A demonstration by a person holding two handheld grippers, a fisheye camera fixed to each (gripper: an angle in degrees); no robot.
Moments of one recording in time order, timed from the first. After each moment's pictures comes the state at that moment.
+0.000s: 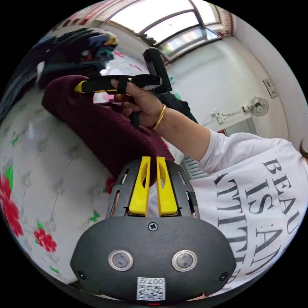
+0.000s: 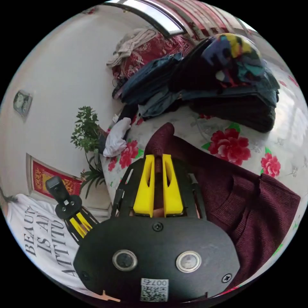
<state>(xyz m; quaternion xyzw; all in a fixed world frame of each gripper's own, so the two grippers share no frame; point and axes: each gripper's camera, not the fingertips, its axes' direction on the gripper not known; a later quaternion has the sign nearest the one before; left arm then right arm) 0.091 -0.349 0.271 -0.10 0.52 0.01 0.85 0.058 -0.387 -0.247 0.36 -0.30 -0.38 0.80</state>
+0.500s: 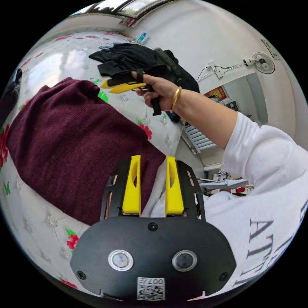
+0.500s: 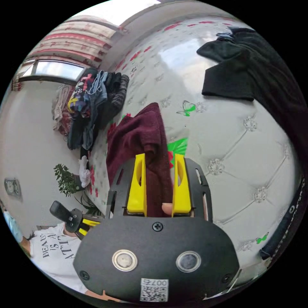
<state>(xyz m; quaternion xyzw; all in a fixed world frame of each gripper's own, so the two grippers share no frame) 0.355 -0.405 0.328 -0.19 0.51 0.17 0.82 0.526 -0.414 -0.181 0.35 -0.35 -0.07 0.87</state>
